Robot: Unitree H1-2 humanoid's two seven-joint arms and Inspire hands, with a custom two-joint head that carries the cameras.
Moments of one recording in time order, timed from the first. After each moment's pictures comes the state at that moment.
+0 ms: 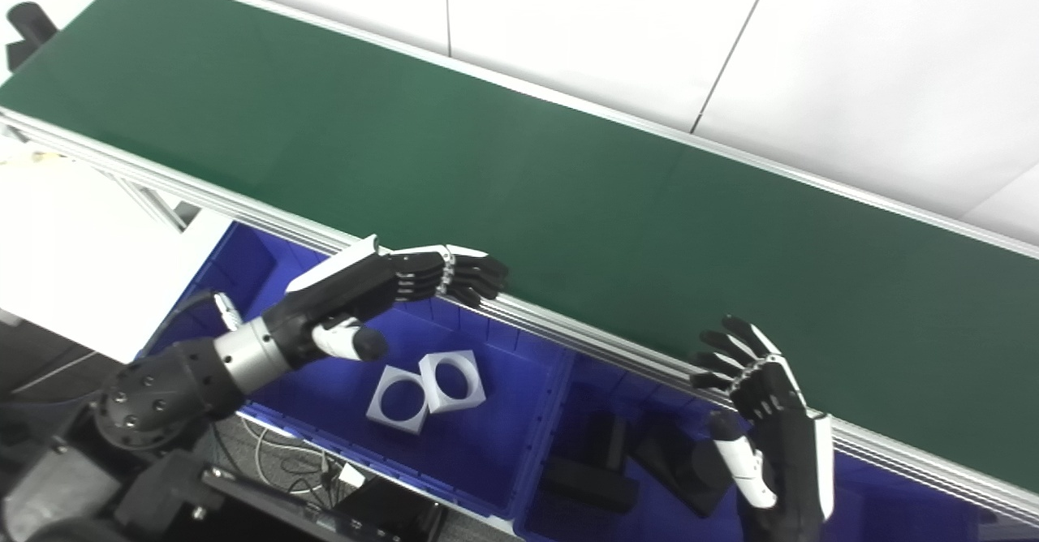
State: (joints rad) left arm 0.35 0.28 -0.16 -0.50 -0.10 0.00 -0.39; right arm 0.31 -0.12 0.12 -0.16 0.04 -0.29 0.19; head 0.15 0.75
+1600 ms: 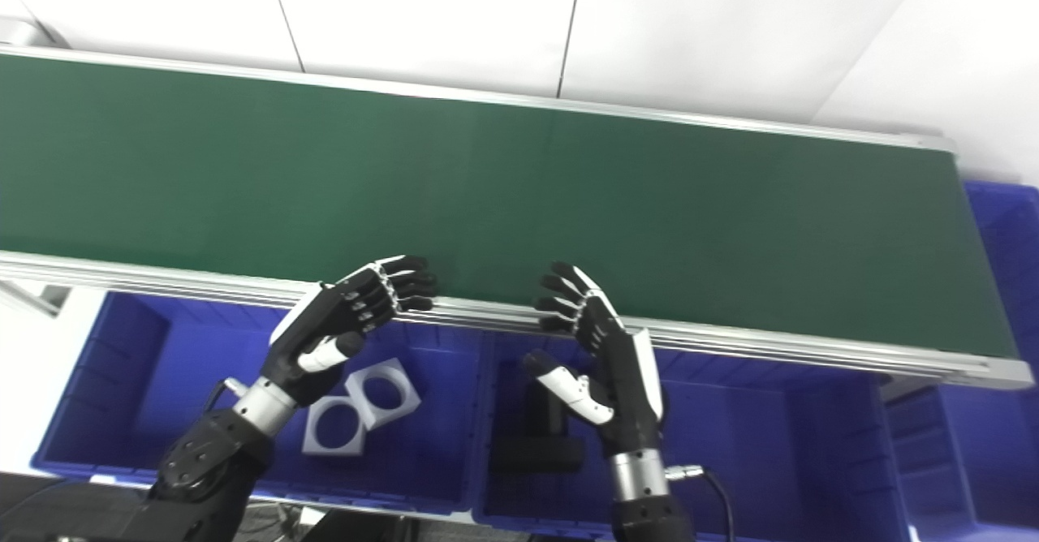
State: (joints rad) left arm 0.19 0.13 -0.11 0.21 -0.33 -0.34 -0.49; right arm 0.28 0.01 0.22 0.01 -0.11 -0.36 0.09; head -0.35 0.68
